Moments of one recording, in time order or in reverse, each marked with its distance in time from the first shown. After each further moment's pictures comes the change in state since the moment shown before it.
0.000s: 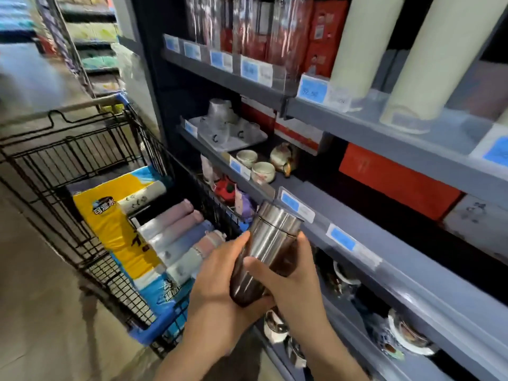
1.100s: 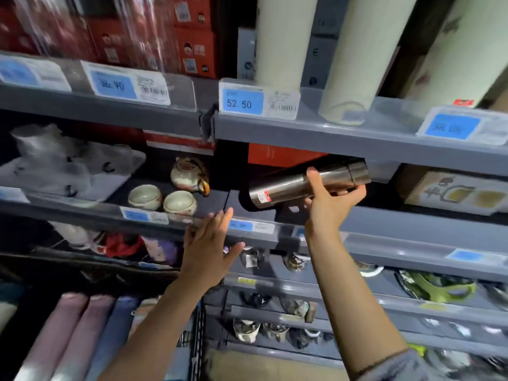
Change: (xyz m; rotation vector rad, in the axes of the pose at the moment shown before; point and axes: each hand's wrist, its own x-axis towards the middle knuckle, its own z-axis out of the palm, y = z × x) left_hand 0.231 -0.130 0.089 0.373 -0.598 0.583; right_hand 0.159 -0.029 -0.044 0.338 1.334 -0.236
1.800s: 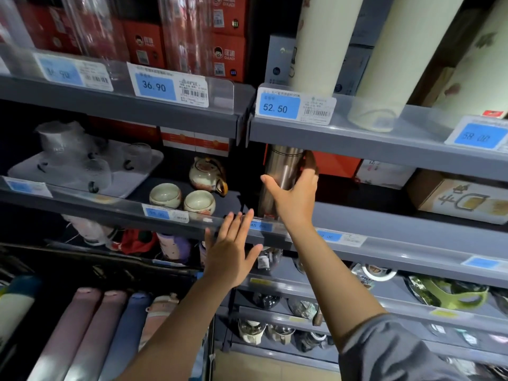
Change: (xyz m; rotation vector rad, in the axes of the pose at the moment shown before) left_hand 0.001 0.000 0.003 0.003 -0.066 -0.041; right_hand -0.029 0.027 0.055 -0.795 -0.324 -0.387
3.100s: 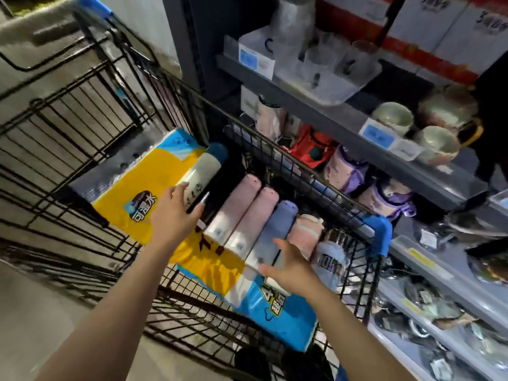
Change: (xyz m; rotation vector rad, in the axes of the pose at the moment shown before) left_hand -0.276 -0.341 -0.054 -0.018 0.215 -0.934; right_hand -0.305 0.025 0.202 -0.374 -1.410 0.053
